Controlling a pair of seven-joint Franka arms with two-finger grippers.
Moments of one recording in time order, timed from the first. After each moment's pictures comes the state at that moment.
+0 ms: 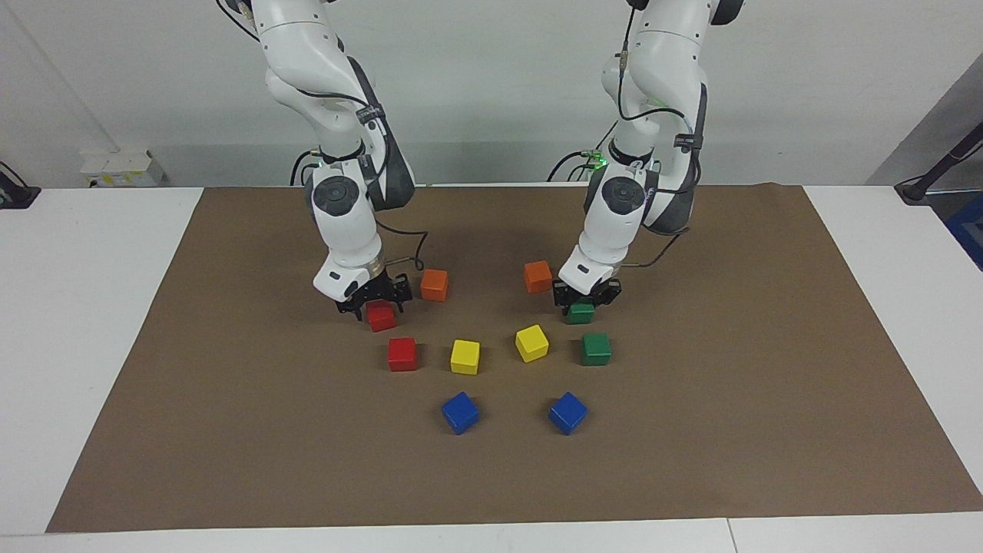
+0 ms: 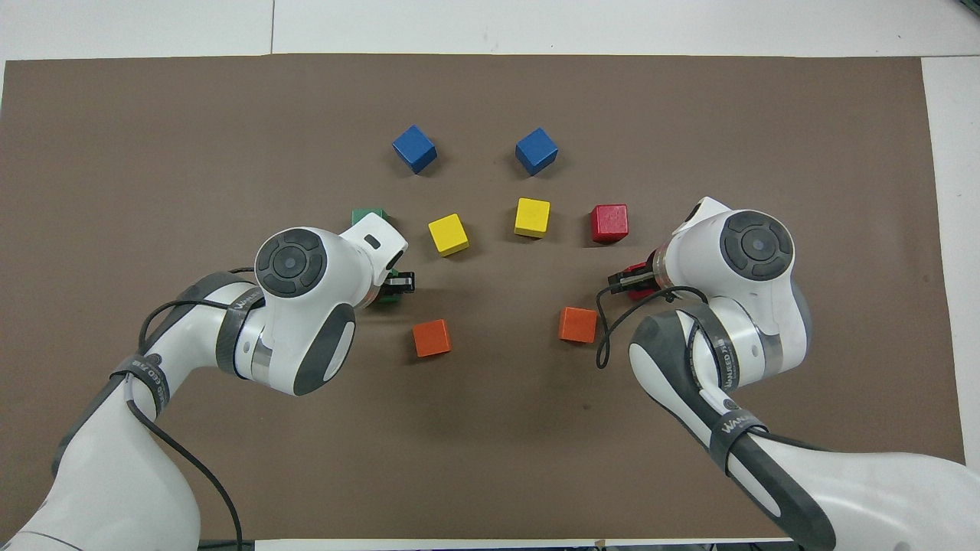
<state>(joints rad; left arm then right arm) -0.44 0.24 -0.03 -2.14 -0.05 2.44 -0.40 0.15 0.20 0.12 -2.17 -0.02 2.40 0.11</state>
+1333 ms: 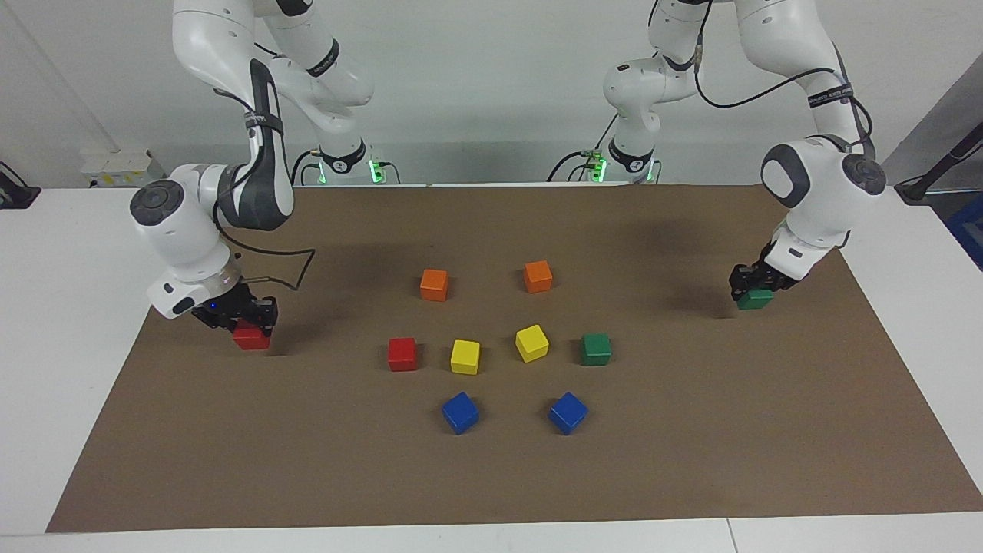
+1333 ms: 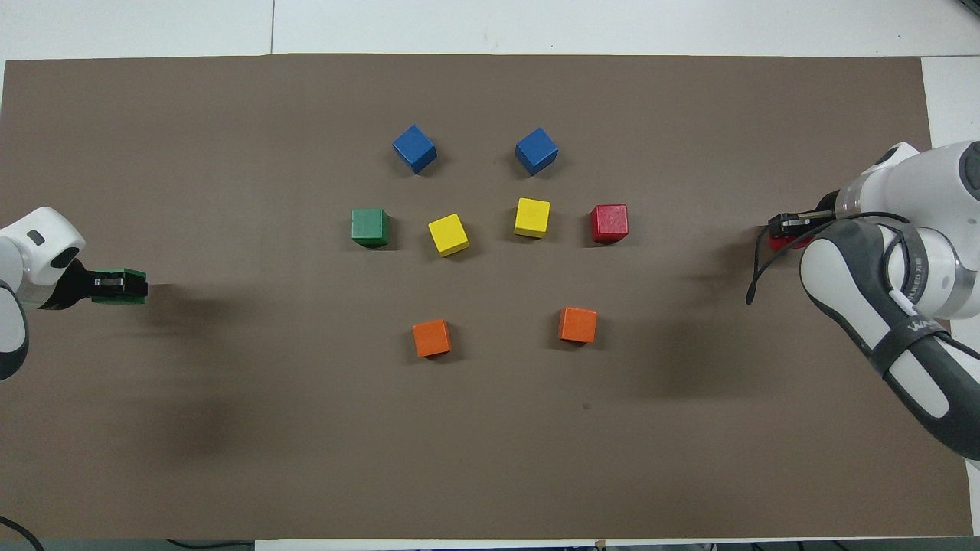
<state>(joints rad) 0.22 0.11 -0.01 -2.19 -0.05 2.31 0.30 -0.24 0.30 0.11 -1.99 -0.05 2.34 -0.10</state>
